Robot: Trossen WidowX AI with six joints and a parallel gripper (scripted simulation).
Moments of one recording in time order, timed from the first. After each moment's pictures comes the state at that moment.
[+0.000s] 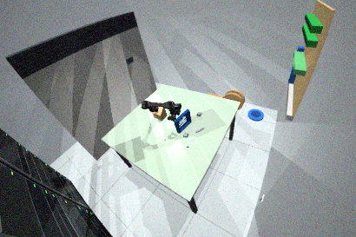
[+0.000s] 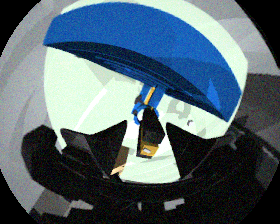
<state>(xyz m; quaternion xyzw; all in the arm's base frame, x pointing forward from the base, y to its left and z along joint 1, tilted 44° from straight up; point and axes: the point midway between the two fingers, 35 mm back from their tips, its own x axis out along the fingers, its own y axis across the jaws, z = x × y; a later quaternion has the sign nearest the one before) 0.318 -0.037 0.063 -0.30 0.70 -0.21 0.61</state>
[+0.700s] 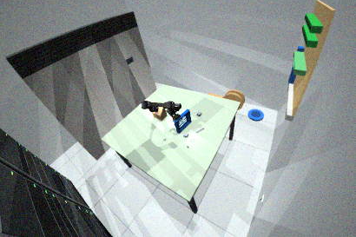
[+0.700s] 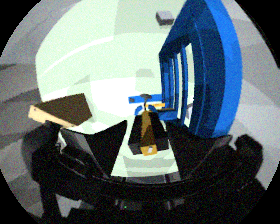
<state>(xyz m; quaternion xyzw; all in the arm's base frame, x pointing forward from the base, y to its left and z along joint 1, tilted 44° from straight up) 0.318 -0.037 0.063 -0.57 0.71 0.16 0.38</state>
